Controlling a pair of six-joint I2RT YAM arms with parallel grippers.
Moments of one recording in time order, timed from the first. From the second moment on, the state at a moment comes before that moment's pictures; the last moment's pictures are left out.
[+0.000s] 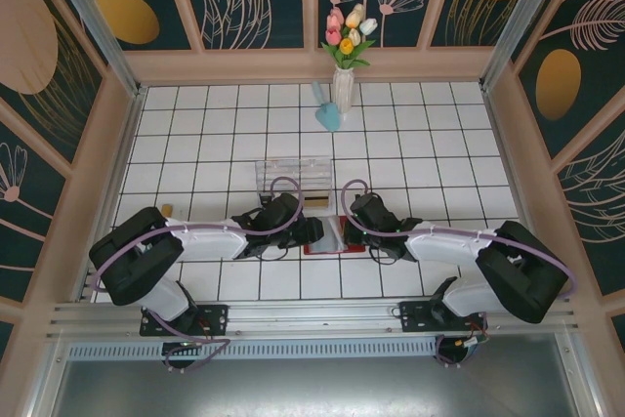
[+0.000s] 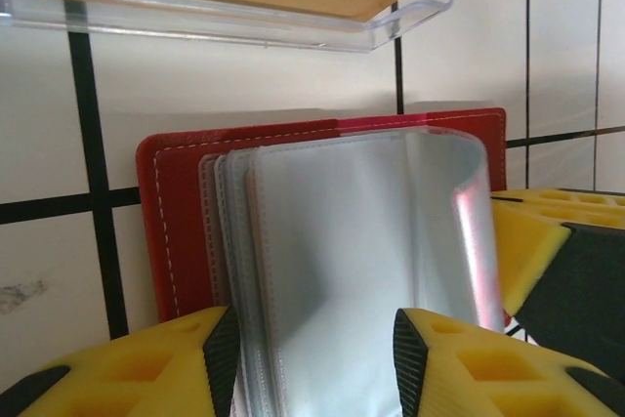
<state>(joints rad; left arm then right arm) -0.92 1.56 0.61 0.13 0.11 -1.04 0.83 1.33 0.46 -0.05 0.05 0.79</state>
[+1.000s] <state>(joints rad) -0.95 1.62 0.69 0.07 0.09 -1.02 0.82 1.31 0.46 -0.13 0.13 0.78</state>
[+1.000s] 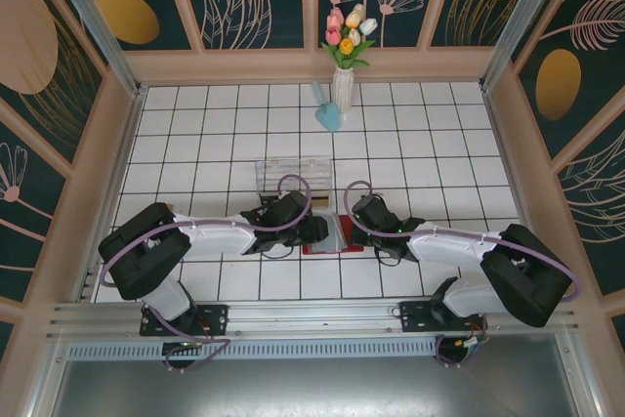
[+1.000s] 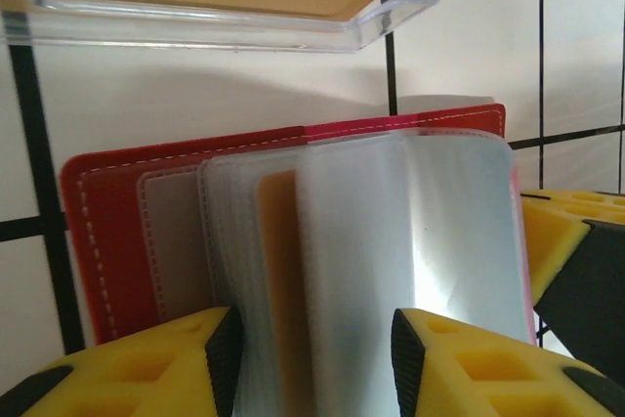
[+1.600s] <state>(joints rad) -0.97 1.58 0.73 0.01 0.05 -0.99 0.82 1.32 0.46 -0.11 0.13 0.78</state>
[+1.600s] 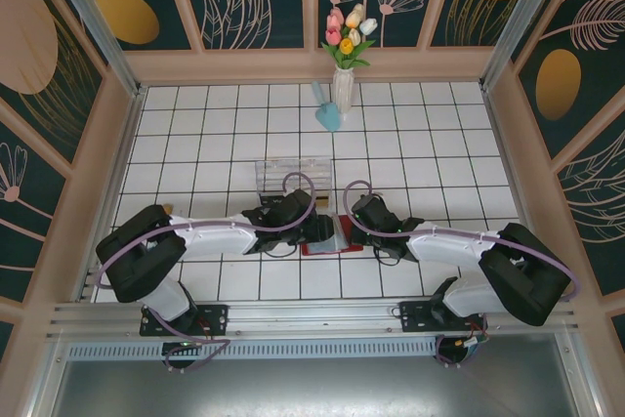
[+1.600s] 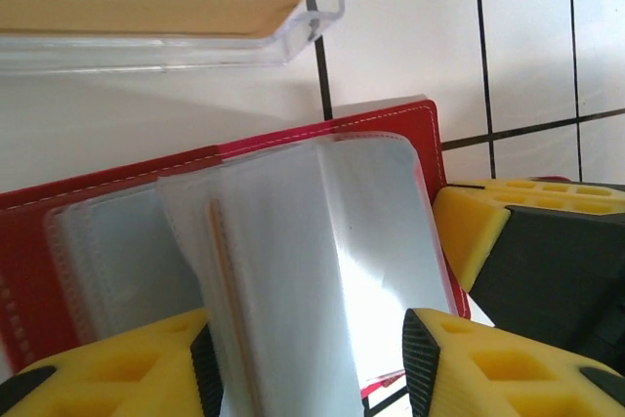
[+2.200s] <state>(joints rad) -0.97 1.54 0.73 -0.04 0.01 -0.98 0.82 1.32 0.46 -0.10 0.13 0.78</state>
